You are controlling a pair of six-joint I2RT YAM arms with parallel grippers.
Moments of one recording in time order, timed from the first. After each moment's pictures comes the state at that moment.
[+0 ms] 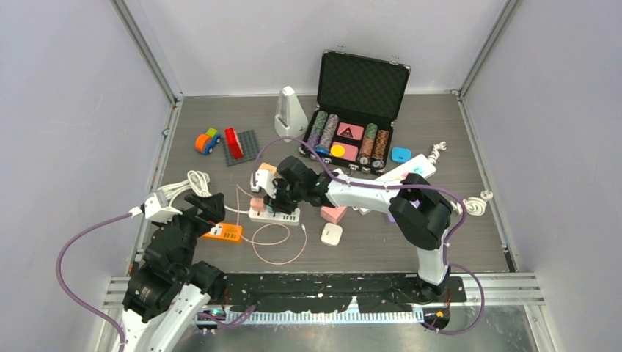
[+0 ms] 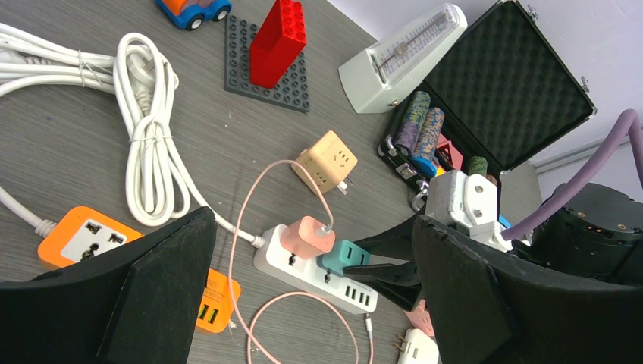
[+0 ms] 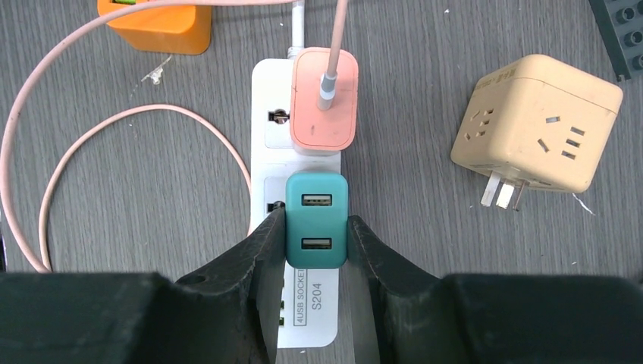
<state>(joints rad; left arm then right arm) -0.47 0.12 0.64 -0.74 -0.51 -0.73 1.00 1.92 1.33 -0.15 -0.28 -0.41</state>
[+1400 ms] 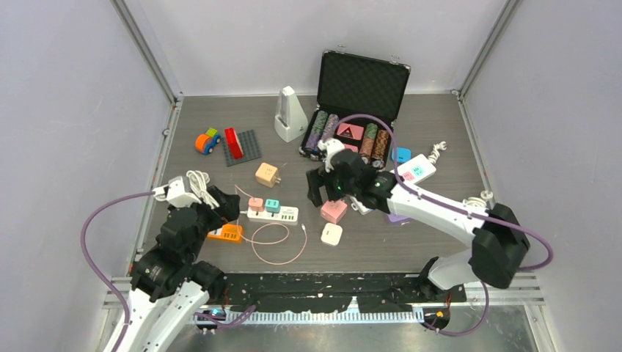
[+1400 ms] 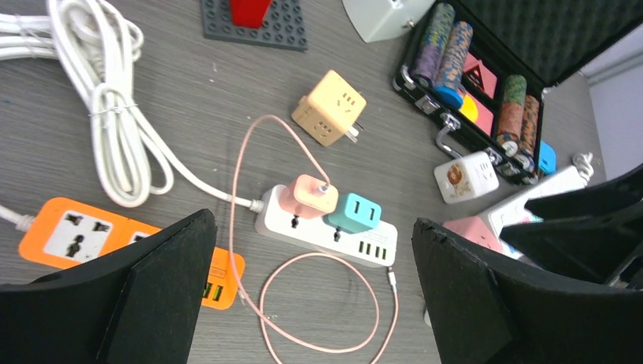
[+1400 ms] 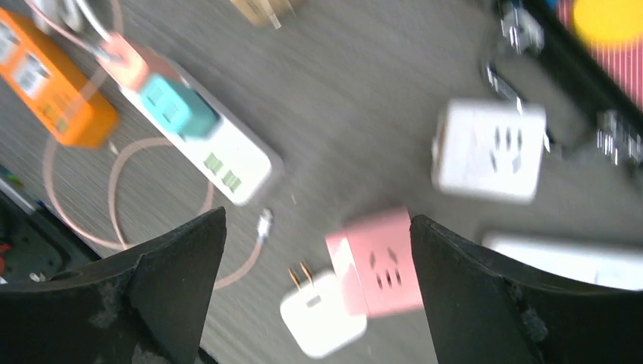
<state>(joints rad) -0.47 0.29 0.65 -0.73 -0.40 -0.66 0.84 1.46 1.09 -0.26 0.02 0.29</state>
